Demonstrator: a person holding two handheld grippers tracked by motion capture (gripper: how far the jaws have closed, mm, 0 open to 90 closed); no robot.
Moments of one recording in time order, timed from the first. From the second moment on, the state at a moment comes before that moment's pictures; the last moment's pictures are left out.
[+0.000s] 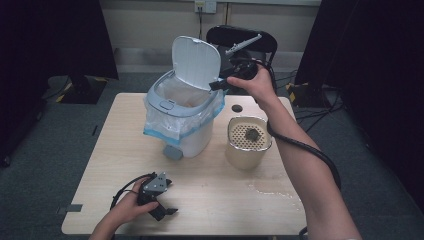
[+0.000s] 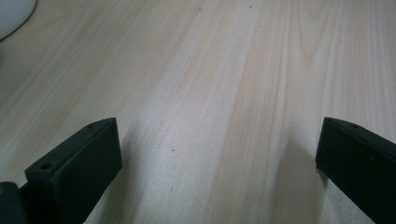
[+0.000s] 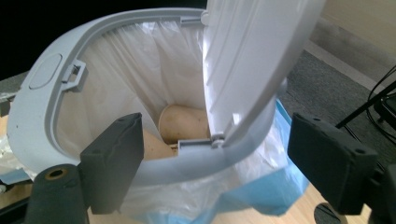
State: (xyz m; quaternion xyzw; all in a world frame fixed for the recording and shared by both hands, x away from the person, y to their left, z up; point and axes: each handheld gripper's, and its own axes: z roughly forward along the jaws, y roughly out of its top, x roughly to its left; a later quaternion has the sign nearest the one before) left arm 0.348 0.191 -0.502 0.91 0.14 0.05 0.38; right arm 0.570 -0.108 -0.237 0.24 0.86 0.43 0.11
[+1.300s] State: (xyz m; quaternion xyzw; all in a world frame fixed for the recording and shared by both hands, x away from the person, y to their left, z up) left arm 0.348 0.191 -0.502 0.91 0.14 0.05 0.38; right arm 0.552 -0.078 -0.222 0.20 0.87 0.44 0.11
